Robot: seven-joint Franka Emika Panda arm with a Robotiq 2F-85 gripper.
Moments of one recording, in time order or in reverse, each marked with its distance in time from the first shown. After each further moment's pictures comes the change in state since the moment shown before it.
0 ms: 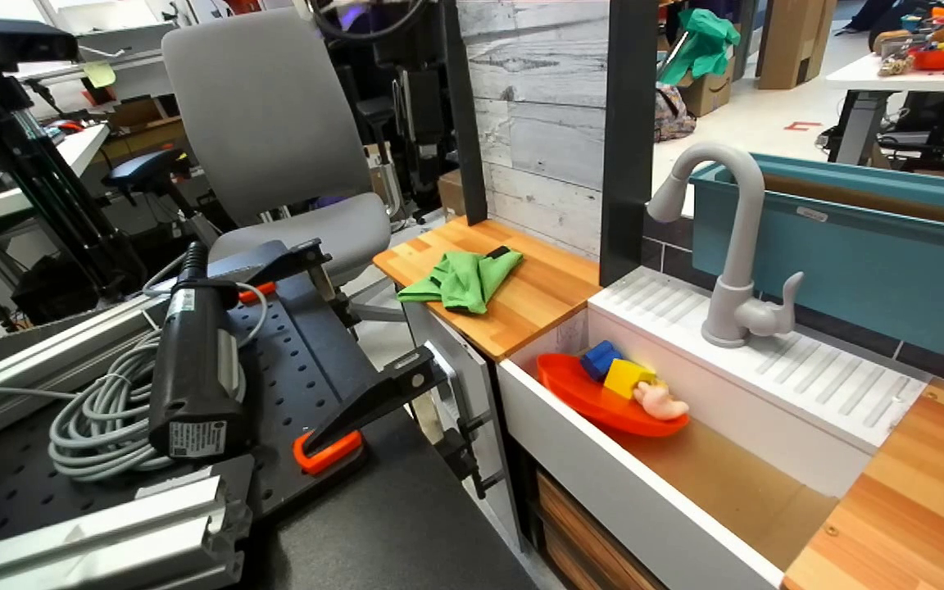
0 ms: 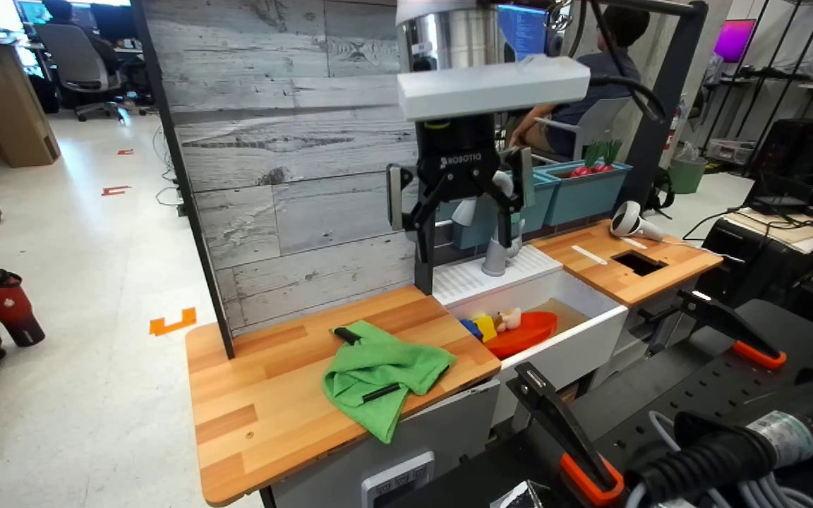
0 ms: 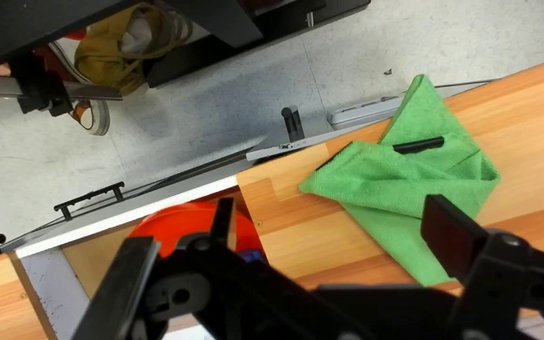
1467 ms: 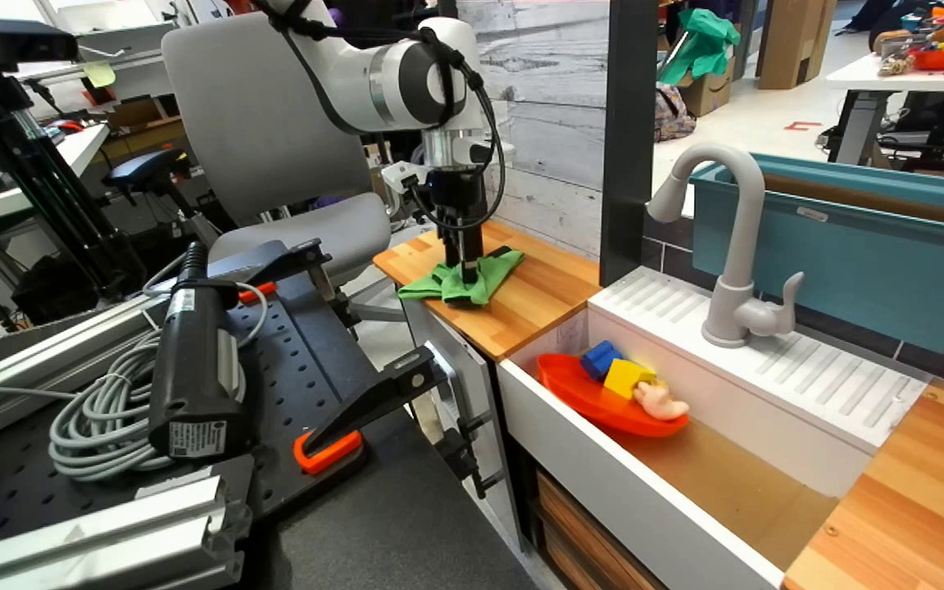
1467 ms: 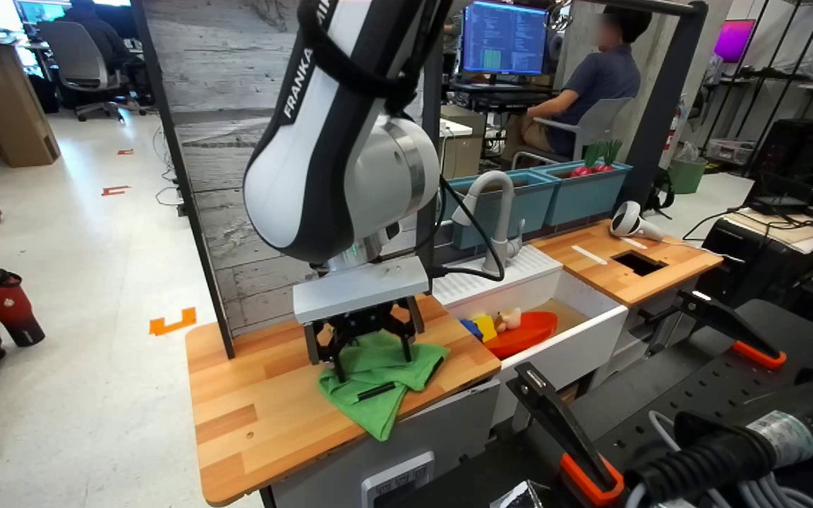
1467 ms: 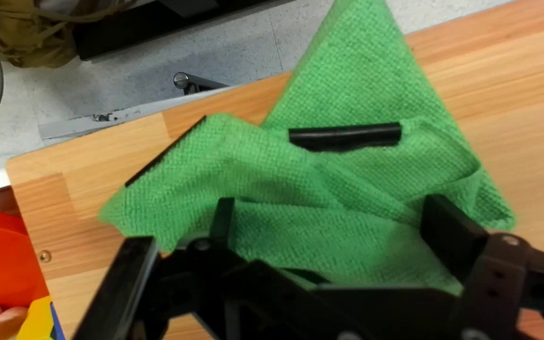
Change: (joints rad) arm 0.149 0.652 -0.040 0.579 0.007 0.034 0.019
